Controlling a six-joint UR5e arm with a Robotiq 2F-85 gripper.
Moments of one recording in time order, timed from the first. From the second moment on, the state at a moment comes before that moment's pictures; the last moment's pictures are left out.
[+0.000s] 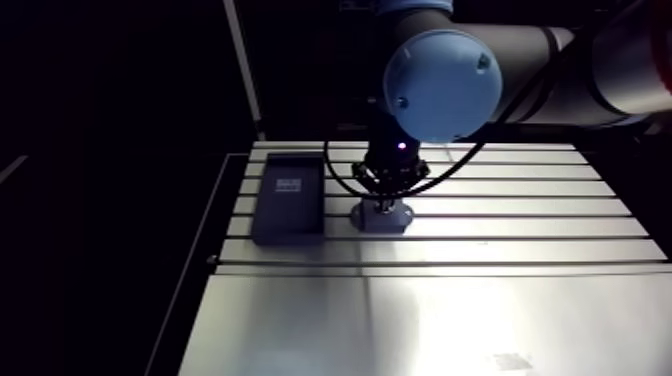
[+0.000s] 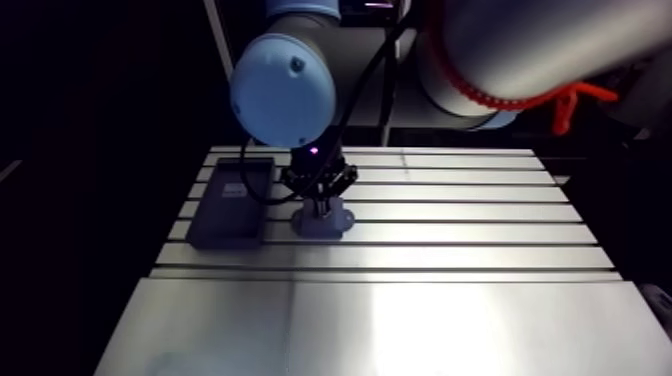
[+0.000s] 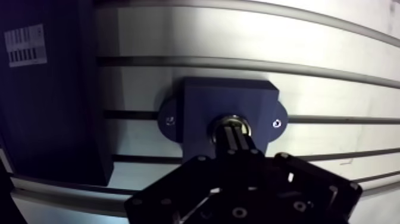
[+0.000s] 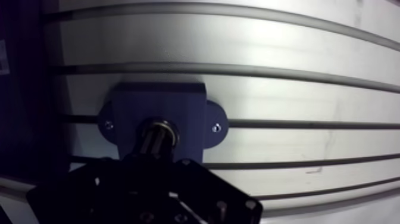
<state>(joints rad) -0.02 -1.20 1.94 -2.23 -1.60 -1.64</state>
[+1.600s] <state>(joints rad) -0.02 -1.20 1.95 -2.24 -1.60 -1.65</state>
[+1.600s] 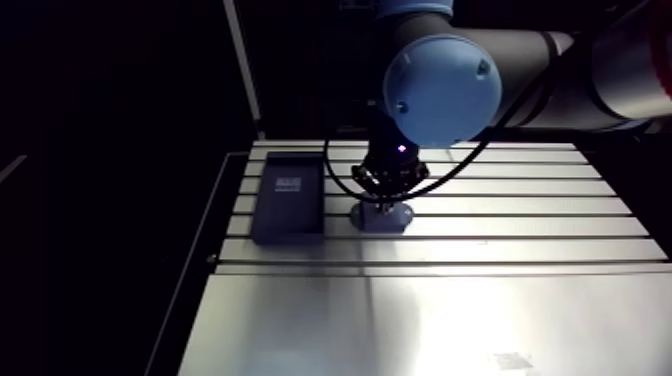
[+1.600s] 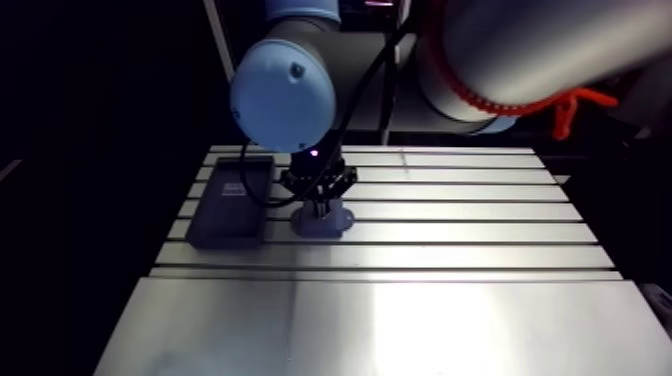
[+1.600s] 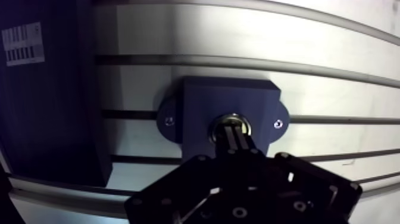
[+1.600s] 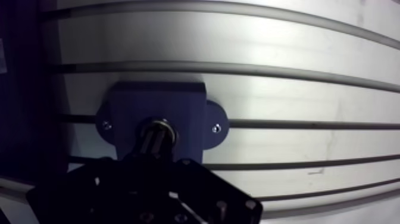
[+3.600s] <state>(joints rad) -0.02 -1.34 1.82 -1.94 -1.60 -1.65</state>
